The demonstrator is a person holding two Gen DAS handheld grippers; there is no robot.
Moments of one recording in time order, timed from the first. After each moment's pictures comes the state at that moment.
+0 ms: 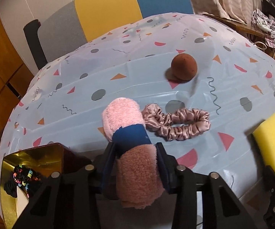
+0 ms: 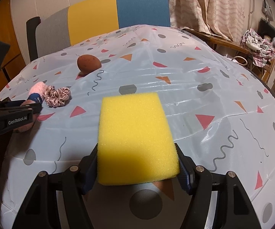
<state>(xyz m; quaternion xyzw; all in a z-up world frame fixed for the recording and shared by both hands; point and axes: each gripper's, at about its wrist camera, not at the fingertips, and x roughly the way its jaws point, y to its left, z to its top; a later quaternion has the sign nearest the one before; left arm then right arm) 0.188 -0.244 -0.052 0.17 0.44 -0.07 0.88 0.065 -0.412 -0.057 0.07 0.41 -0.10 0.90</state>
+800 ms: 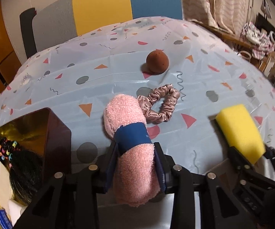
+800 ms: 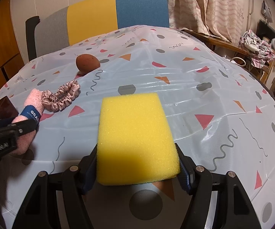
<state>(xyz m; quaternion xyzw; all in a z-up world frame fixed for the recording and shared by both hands) 0.138 -0.244 -0.042 0.09 0.46 -0.13 0.88 0.065 -0.411 -0.059 0.06 0.41 -0.10 0.91</state>
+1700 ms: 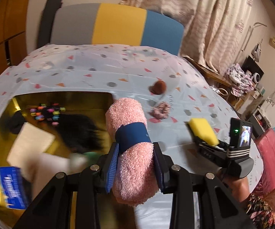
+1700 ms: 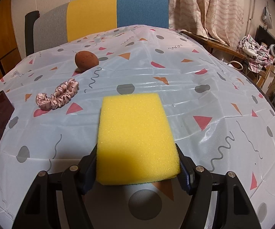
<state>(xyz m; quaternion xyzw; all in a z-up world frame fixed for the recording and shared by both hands) 0.044 -0.107 0.026 -0.05 0.40 -0.18 0.90 0.067 -0.404 -0.060 0.04 0.41 -0.12 0.90</state>
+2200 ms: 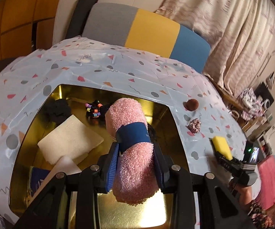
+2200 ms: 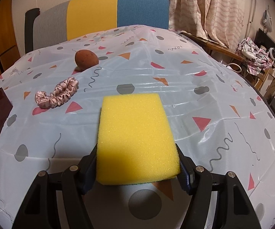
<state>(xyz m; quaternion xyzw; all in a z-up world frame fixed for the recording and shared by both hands) 0.052 0.005 0.026 -0.13 0.40 -0.13 0.90 0.068 -0.400 -0.059 0.03 0.41 -0.13 0.90</state>
